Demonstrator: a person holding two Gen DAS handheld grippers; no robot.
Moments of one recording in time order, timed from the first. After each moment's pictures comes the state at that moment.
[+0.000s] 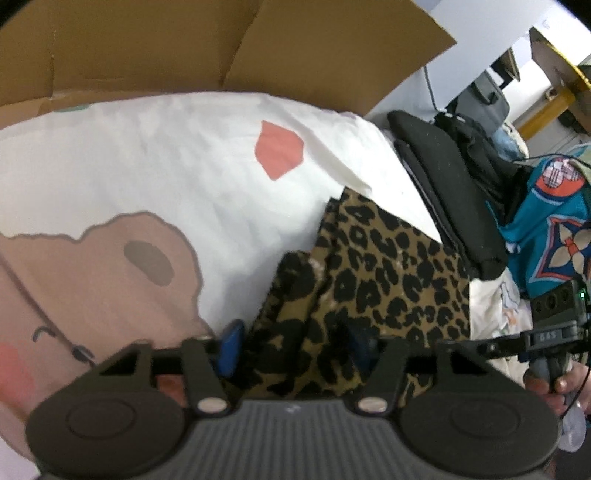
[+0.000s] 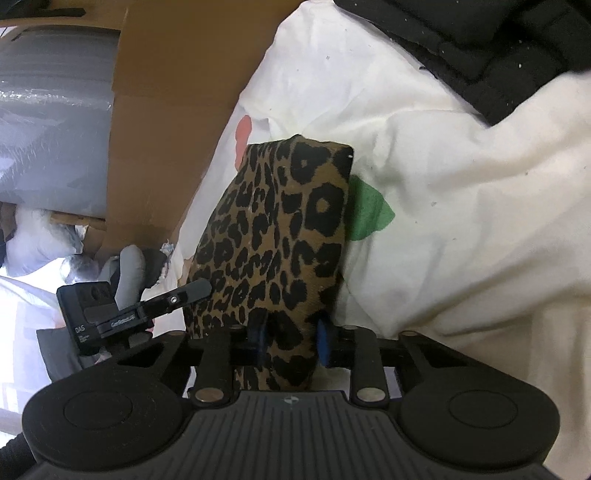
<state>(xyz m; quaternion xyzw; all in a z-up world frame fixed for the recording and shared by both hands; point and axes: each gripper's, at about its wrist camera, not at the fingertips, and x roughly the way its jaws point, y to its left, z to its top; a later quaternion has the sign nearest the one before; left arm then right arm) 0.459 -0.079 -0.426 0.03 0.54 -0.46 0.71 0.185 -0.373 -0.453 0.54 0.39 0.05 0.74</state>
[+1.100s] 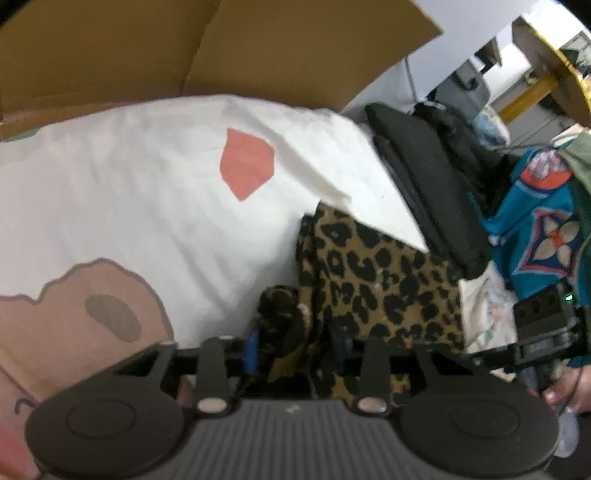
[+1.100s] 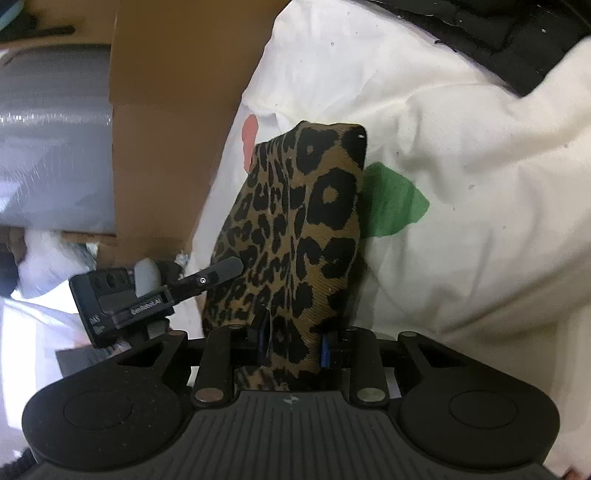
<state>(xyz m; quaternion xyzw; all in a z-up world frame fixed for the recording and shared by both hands) 0.477 -0.110 -0.423 0.04 0.55 -0.50 0.67 0.196 -0.361 -0.459 0.58 0.38 0.05 0.72</state>
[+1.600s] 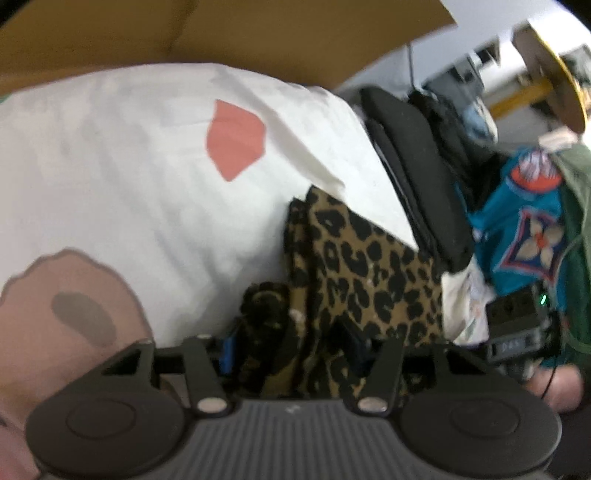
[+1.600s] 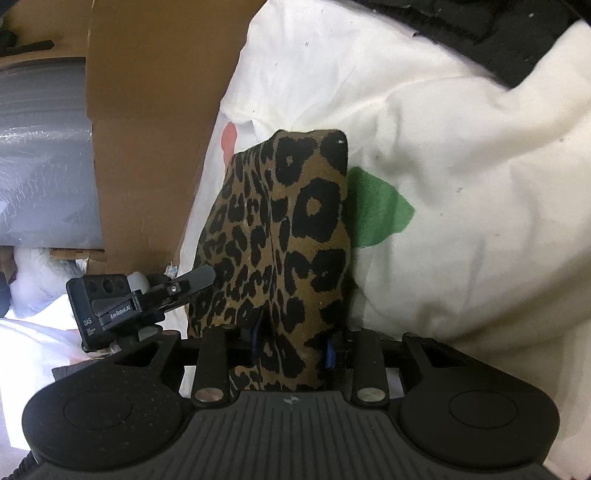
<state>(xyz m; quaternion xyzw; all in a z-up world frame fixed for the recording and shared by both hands) 0.488 -0.128 -0.443 0.03 0.59 -0.52 0.62 0.204 -0.364 -0.468 0.59 0.39 0.03 0.70</state>
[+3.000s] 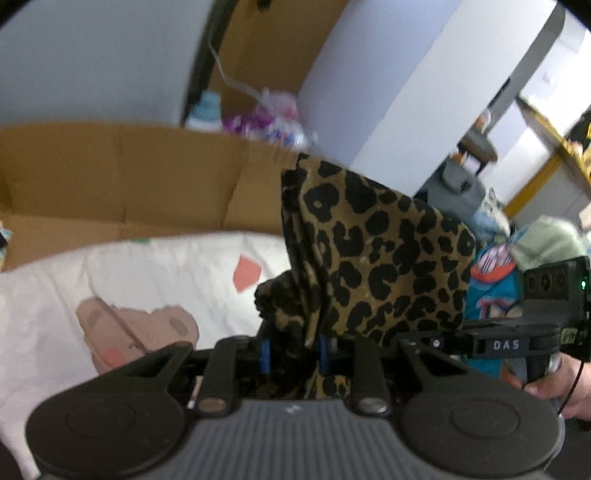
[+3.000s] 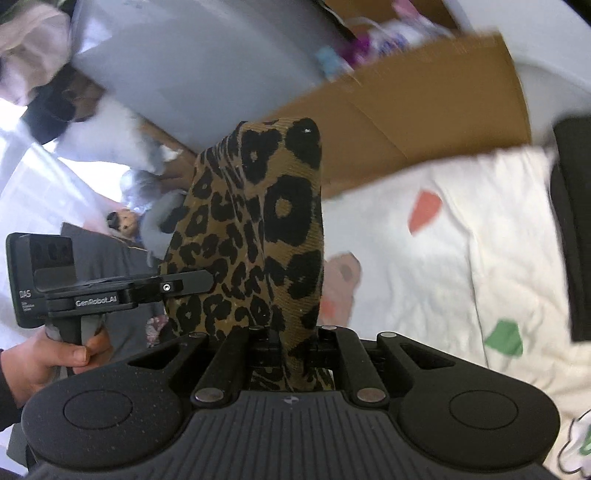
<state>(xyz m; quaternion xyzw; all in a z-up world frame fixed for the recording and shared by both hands) 0.371 -0.042 -0.155 -0.01 0.46 -0.38 0.81 0.246 -0.310 -0.196 0.33 0.40 0.15 0.84</state>
